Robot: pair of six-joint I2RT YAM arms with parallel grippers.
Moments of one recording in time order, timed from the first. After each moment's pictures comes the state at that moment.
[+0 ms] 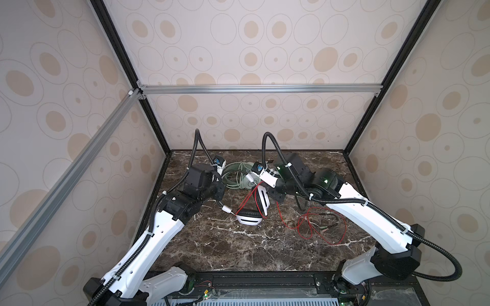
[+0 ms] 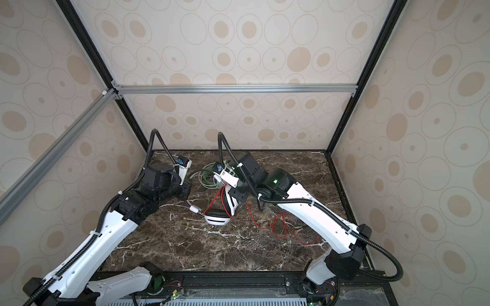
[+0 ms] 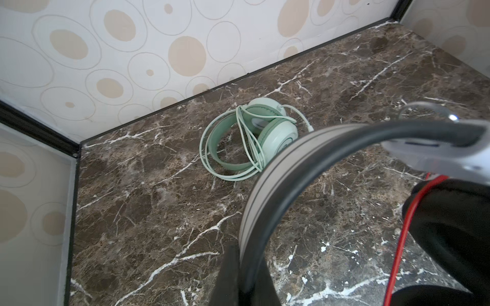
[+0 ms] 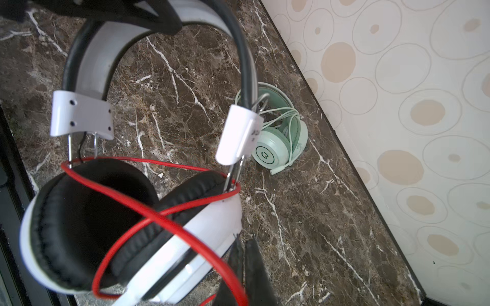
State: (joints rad) left arm -0.49 1.08 1.18 -0.71 -0.12 0.02; right arm 0.89 1.50 1.74 -1.00 0.15 -0.31
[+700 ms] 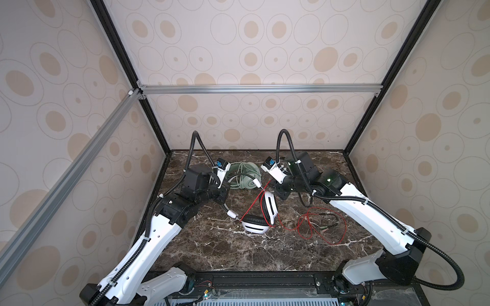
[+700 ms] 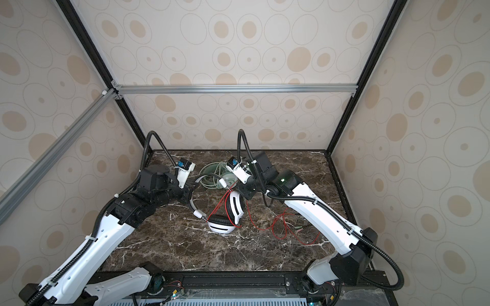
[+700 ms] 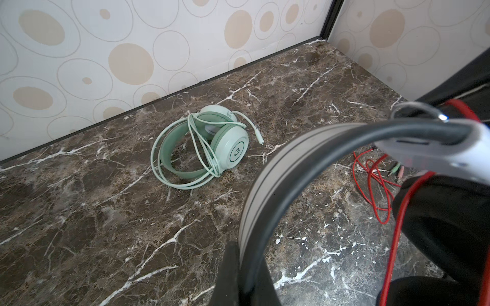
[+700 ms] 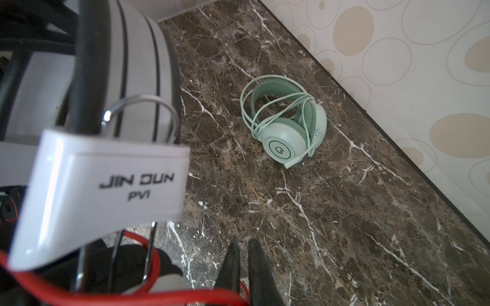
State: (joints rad) left arm -0.49 1.04 1.17 -0.70 0.10 0.00; right arm 0.73 1.41 1.51 -0.81 -0.08 -0.21
